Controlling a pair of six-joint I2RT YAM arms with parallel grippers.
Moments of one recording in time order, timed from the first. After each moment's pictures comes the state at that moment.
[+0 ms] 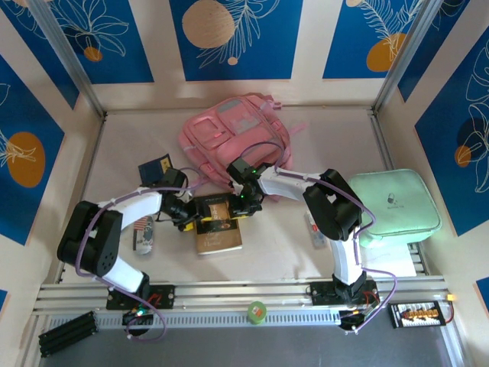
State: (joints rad) left arm -0.35 1.53 0.76 -0.53 0.52 -0.65; right arm 0.76 2.01 1.34 -0.72 -0.32 0.53
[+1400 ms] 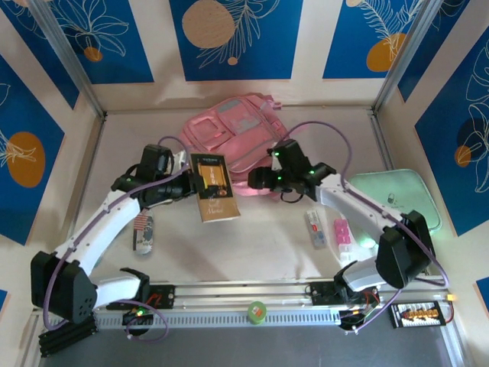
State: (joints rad) left arm -0.36 1.20 0.98 -0.58 0.50 -0.66; right arm 0.56 1.40 1.05 -0.49 -0.21 0.60
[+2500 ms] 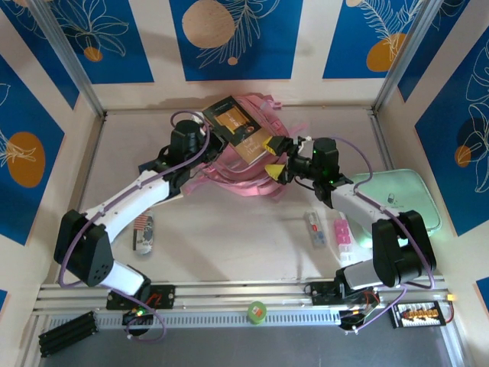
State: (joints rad) left arm -0.56 1.48 1.16 0.05 0.13 -1.21; right arm 0.31 1.41 0.77 0.41 -0.71 1.49
